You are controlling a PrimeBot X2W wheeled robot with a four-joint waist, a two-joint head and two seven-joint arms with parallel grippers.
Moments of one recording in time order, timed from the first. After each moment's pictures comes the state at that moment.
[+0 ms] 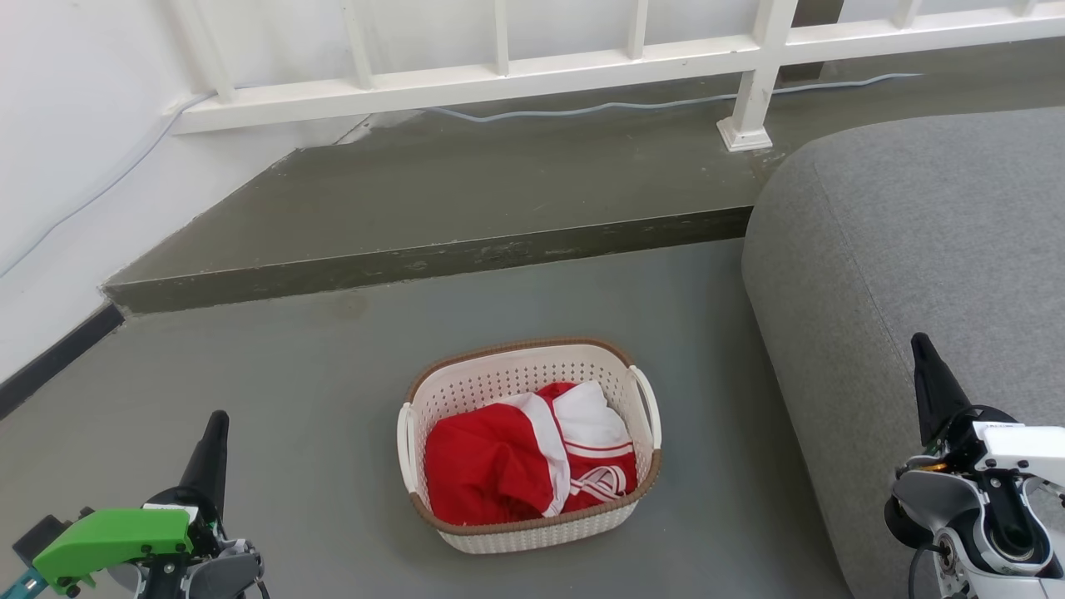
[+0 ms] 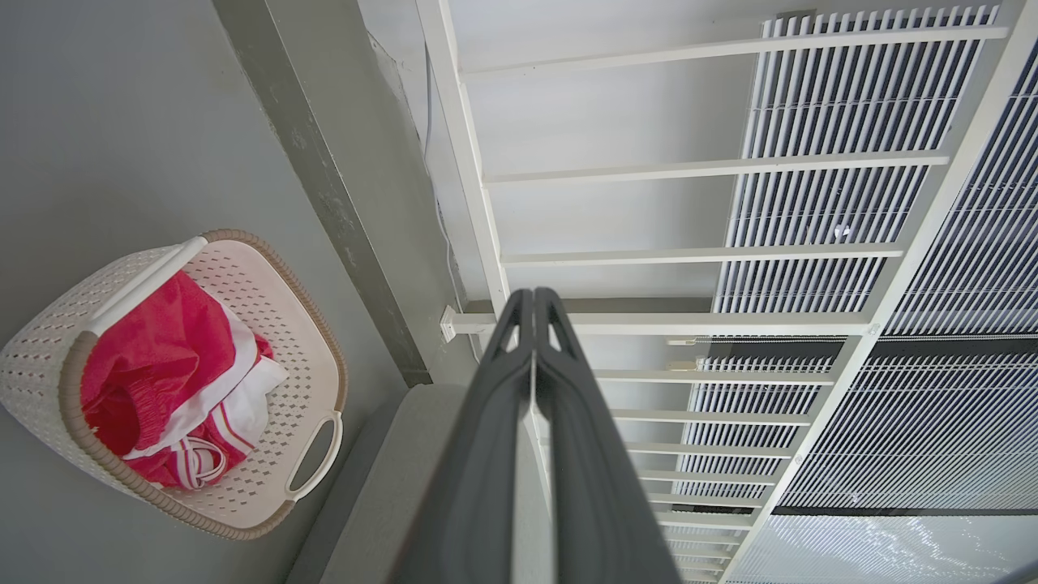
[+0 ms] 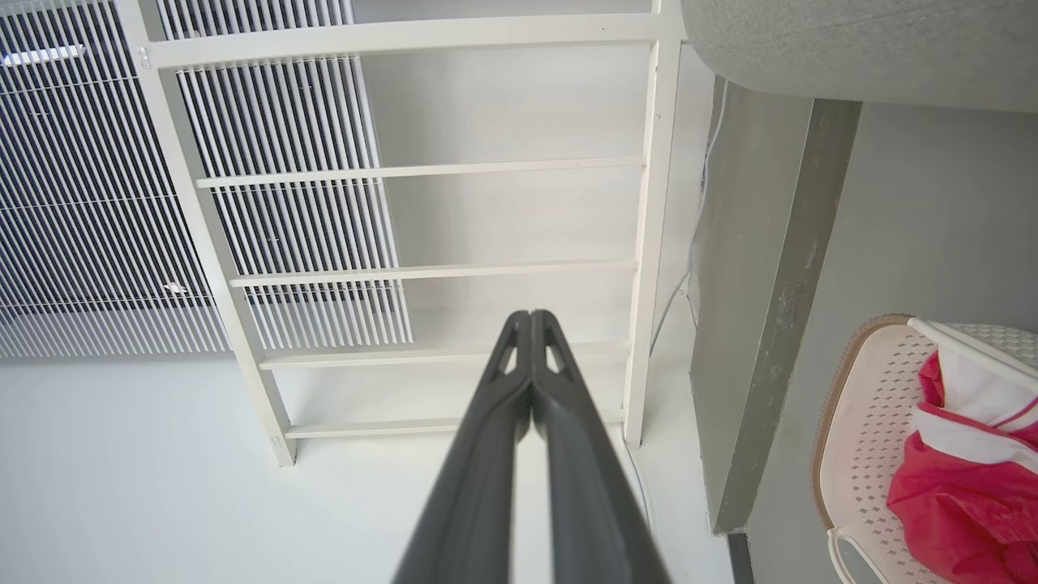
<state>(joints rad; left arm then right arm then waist) -0.05 0.09 0.00 0.28 -1.67 -0.12 0.04 -0.05 -0.09 -0.06 0.28 1.67 0.11 0.05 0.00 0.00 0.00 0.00</state>
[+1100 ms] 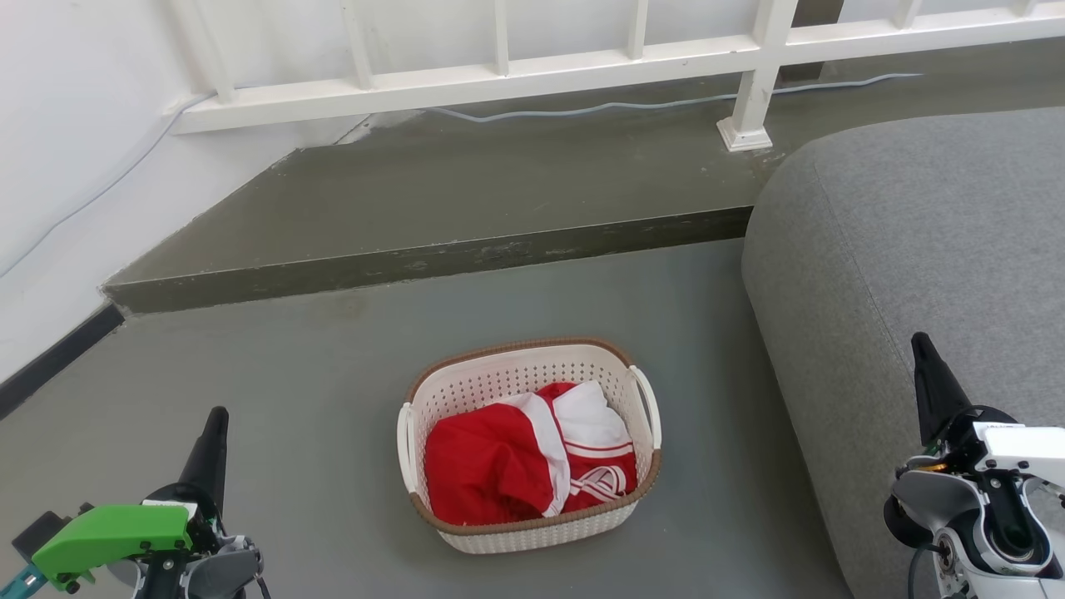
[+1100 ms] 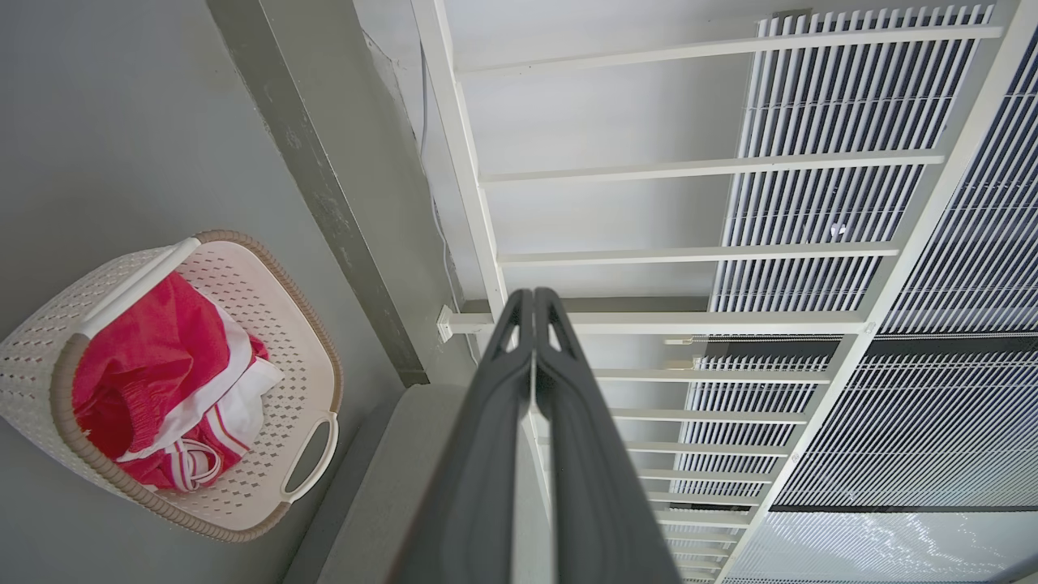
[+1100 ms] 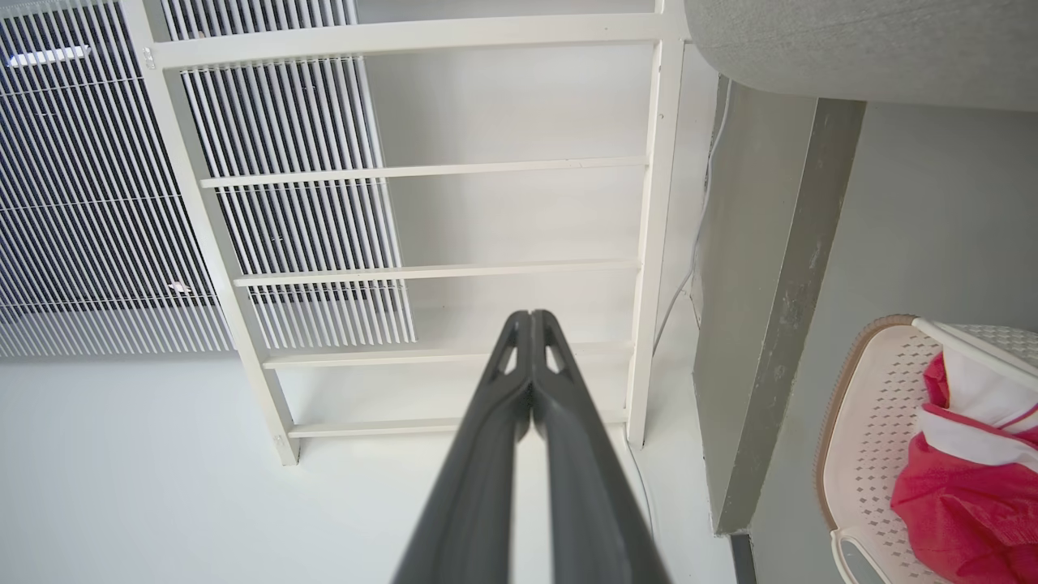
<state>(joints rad) -0.05 0.09 0.00 0.28 -1.67 -0.12 0.05 -0.05 -0.09 -0.06 0.28 1.67 0.12 0.05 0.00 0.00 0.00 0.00</state>
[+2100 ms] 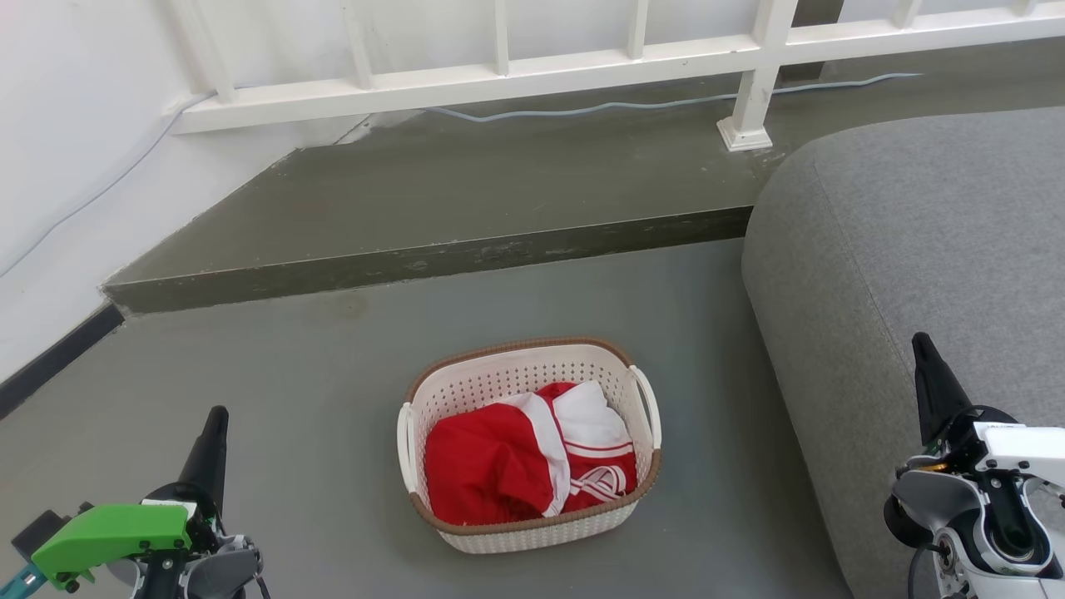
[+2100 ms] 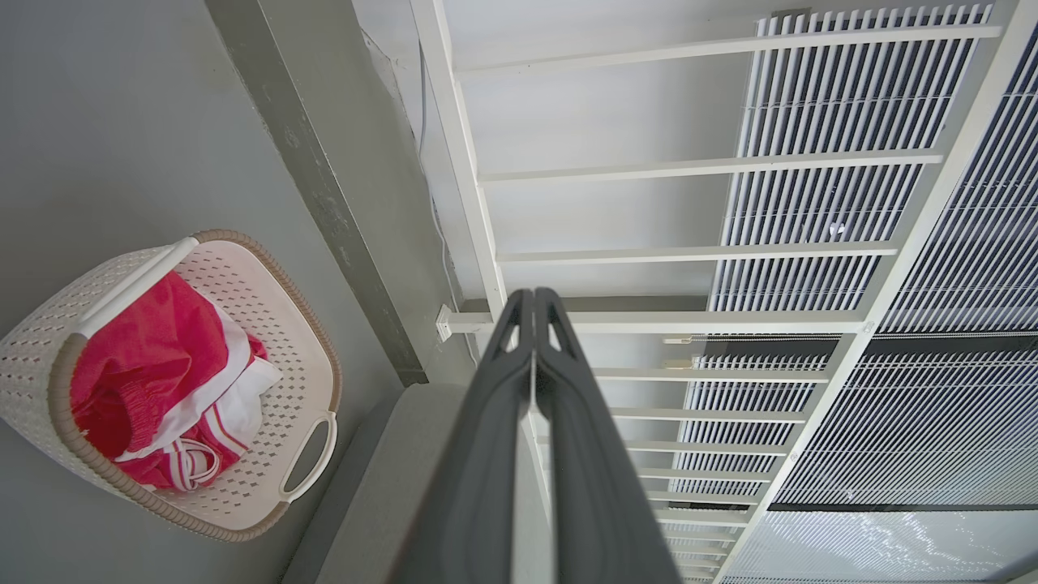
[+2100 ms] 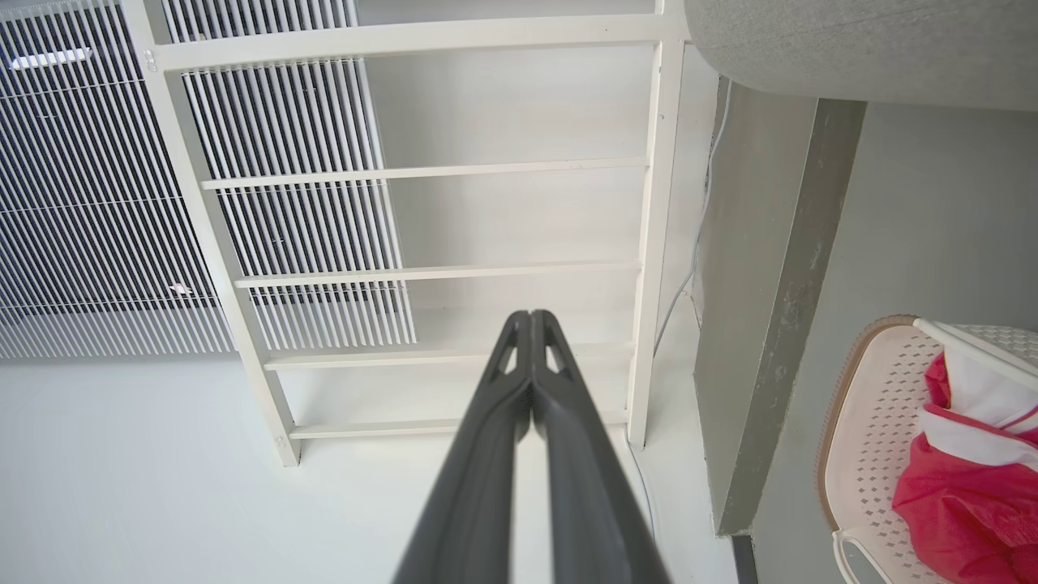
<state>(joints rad) -0.05 0.09 0.00 0.28 -1.67 -0.12 0.05 -0.05 -0.09 -0.06 0.28 1.67 0.12 0.05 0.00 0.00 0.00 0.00</state>
